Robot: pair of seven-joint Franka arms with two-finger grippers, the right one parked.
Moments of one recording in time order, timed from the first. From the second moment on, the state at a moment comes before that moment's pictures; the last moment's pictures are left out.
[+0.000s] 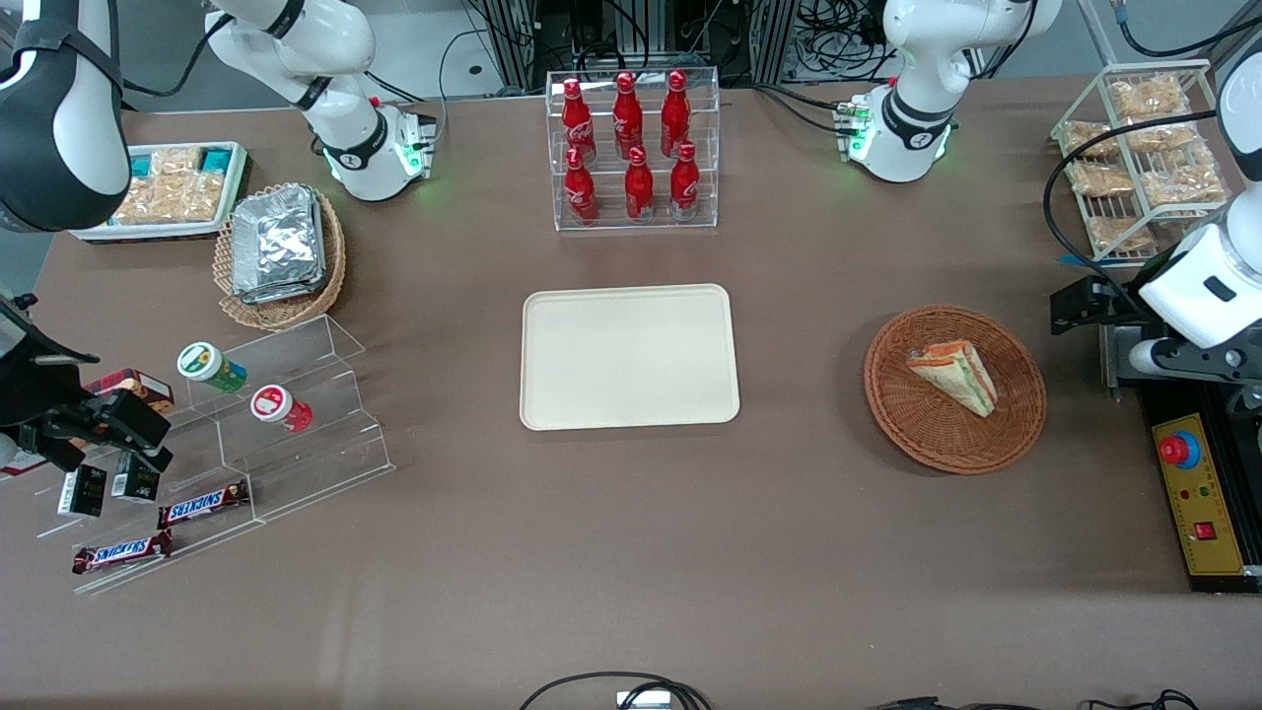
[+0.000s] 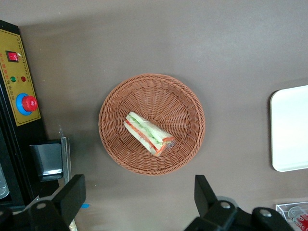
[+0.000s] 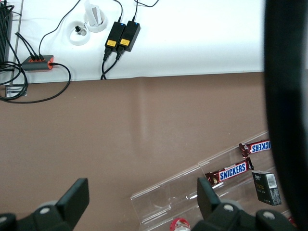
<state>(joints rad) 0.06 0.13 -0.11 -1.51 0.04 1.55 0.10</state>
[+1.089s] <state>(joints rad) 0.06 0.07 -0.11 -1.93 0.06 1.89 -0.17</state>
